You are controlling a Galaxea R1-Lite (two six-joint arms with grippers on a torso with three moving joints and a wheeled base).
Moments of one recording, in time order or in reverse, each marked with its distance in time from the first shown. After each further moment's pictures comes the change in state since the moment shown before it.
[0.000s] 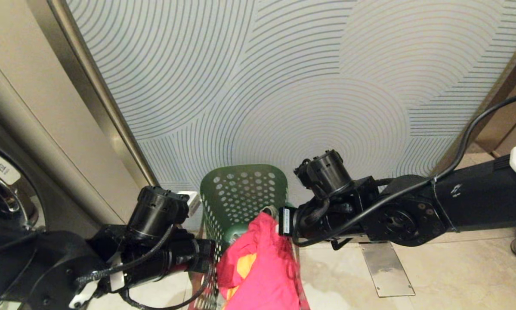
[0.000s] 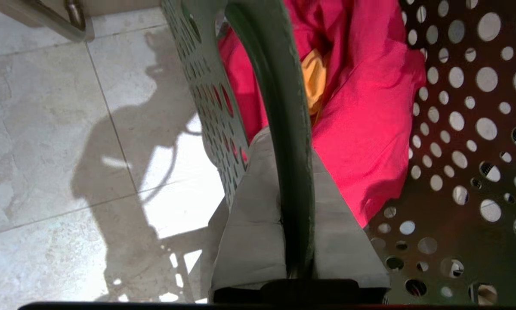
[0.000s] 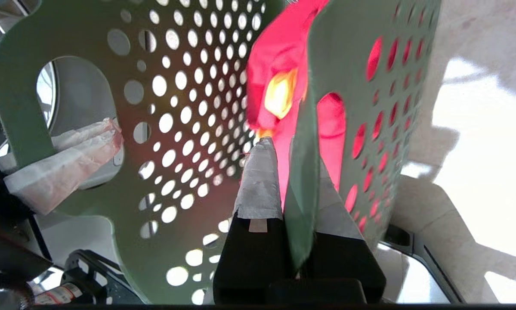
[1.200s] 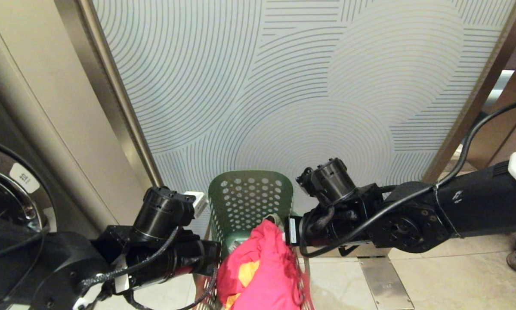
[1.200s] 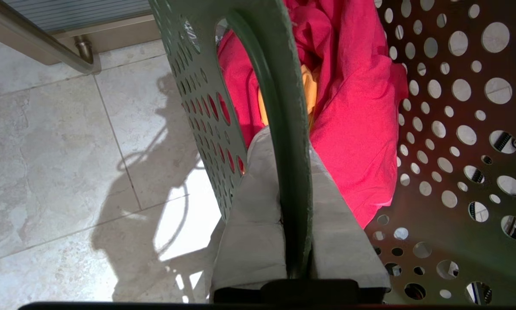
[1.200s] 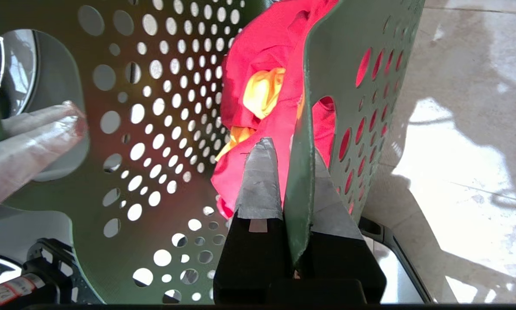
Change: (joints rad) left arm -0.029 0.003 -0.010 -0.003 -0.001 0.012; right arm -0.016 -0.006 0.060 -0.003 -0.001 -0.063
